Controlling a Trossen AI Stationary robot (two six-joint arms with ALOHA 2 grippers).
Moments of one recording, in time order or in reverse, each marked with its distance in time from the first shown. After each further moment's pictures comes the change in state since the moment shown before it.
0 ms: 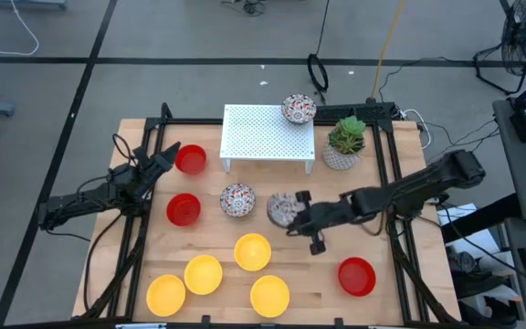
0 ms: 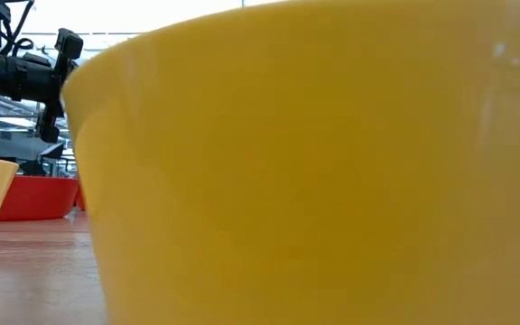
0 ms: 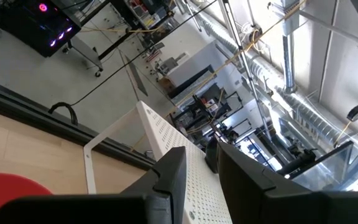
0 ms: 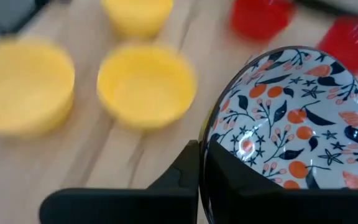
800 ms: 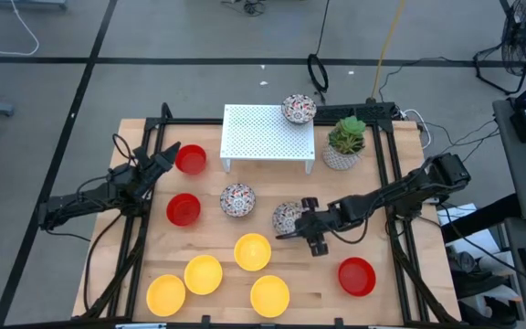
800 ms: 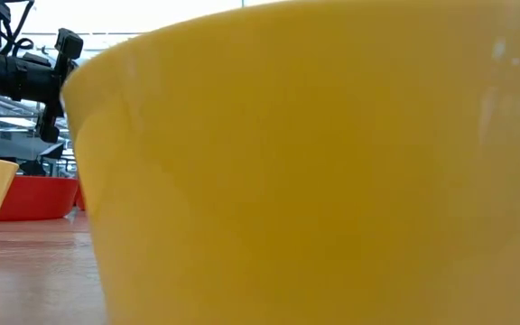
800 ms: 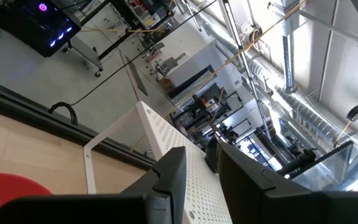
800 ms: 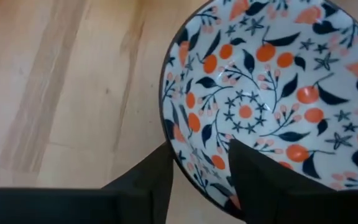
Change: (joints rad) left arm 0.000 0.000 0.000 0.000 0.000 0.000; right arm -0.004 0.180 -0.095 -0.106 -0.033 0.189
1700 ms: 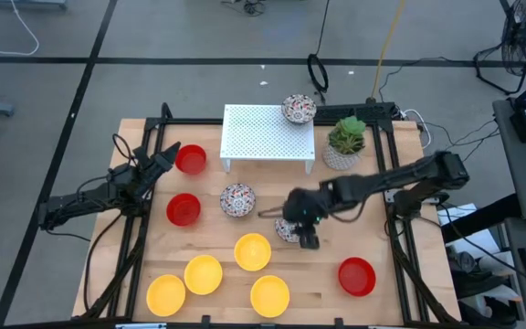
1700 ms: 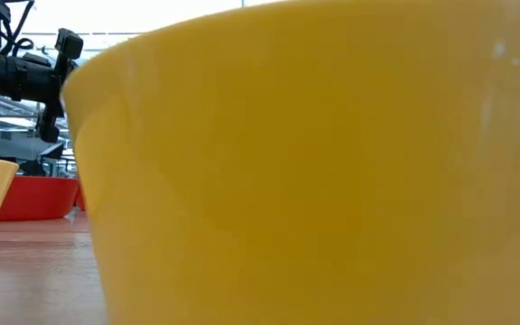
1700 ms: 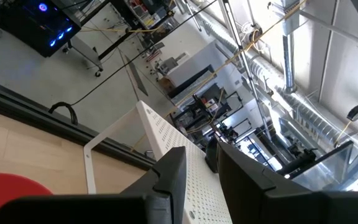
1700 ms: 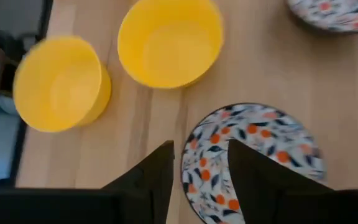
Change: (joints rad) left arm 0.000 0.000 0.000 0.000 0.000 0.000; right arm -0.084 0.000 0.384 -0.340 -0.237 0.130
